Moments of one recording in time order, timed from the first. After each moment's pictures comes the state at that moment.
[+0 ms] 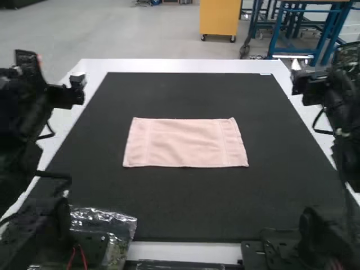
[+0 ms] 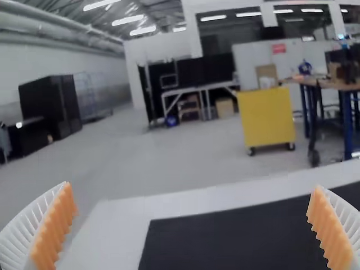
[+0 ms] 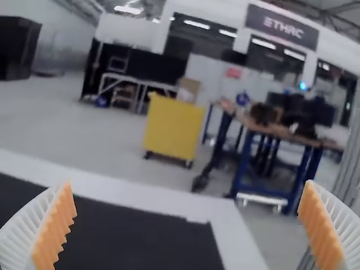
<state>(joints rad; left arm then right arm) 0.12 0.43 0.41 0.26 0.10 0.13 0.06 0.51 0.46 0.25 0.02 -0.22</state>
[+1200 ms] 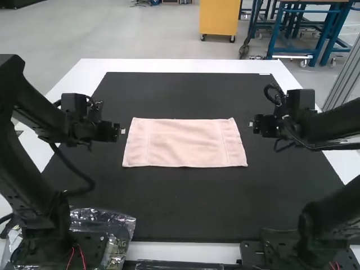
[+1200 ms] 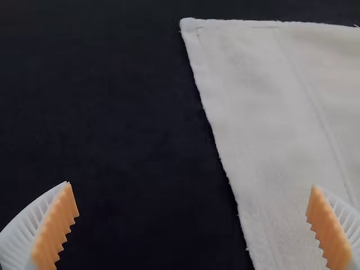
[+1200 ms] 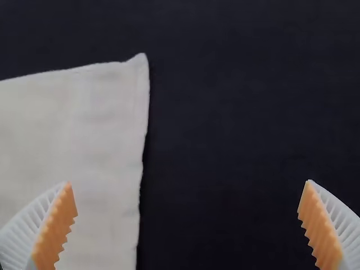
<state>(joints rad) 0.09 1.55 0.51 0.39 0.25 0.10 0.08 1.41 0.52 0.29 -0.11 0.05</state>
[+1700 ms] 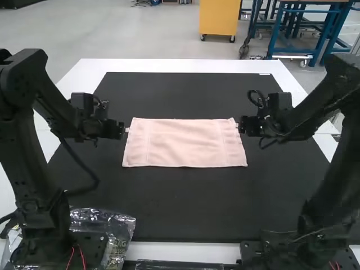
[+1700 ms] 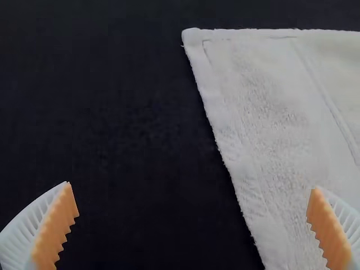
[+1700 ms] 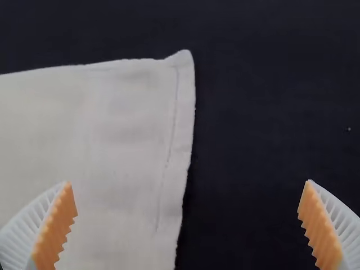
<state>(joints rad) 0.09 1.79 0.65 0.47 0.27 0.12 0.14 1.77 0.66 0.49 -0.14 0.07</state>
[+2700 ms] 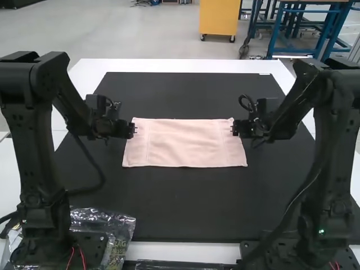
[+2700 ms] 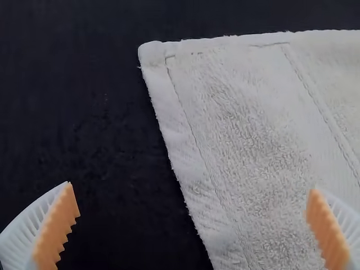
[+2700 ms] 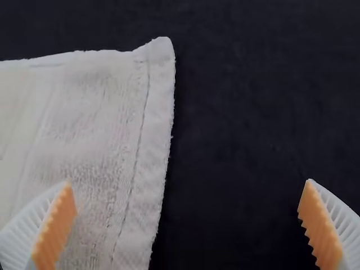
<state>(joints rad) 0.03 2.00 0.80 0.53 0.28 0.13 0.14 2.09 0.88 0.57 -0.15 0.02</state>
